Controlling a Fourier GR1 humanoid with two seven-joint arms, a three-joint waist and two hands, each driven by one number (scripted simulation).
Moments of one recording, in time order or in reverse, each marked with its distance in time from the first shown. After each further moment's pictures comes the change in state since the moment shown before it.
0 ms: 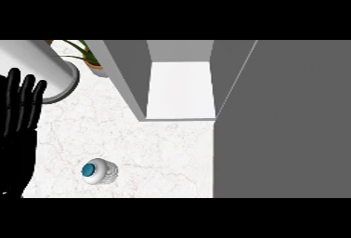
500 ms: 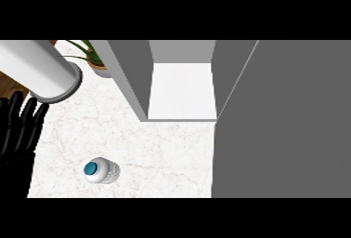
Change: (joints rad) left arm 0.152 -0.027 0.025 -0.050 0.157 -0.059 0.075; right arm 0.157 0.013 0.072 -0.140 -0.139 0.111 0.065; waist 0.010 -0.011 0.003
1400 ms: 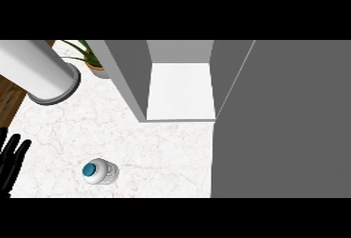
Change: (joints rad) left arm 0.252 0.004 0.059 -0.130 0.038 -0.043 0.133; right arm 0.381 -0.017 0.161 -0.202 -0.050 0.125 -0.043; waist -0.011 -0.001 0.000
